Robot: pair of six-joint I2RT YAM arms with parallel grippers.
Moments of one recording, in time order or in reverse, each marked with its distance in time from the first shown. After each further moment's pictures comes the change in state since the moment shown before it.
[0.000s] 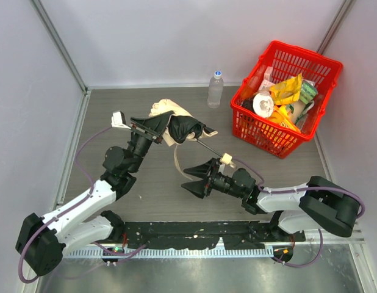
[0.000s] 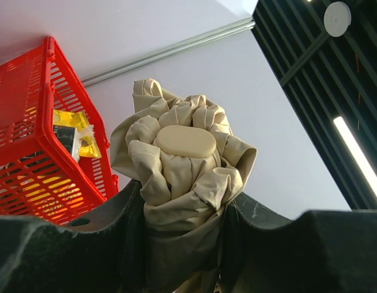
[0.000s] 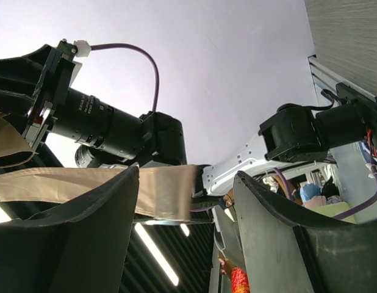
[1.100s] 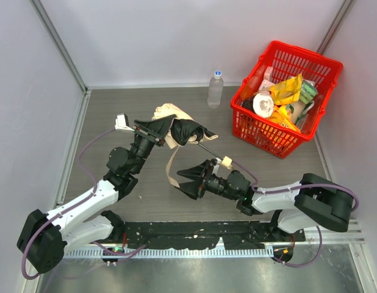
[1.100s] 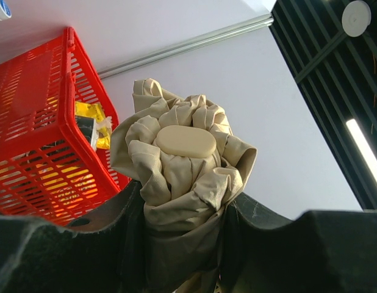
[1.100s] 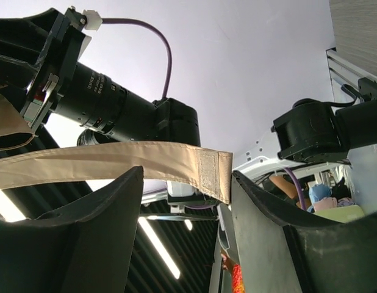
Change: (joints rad) left arm 0.000 0.029 -0.034 0.028 0.003 -0.013; right arm 0.089 0.056 0.053 0.044 0.091 0.001
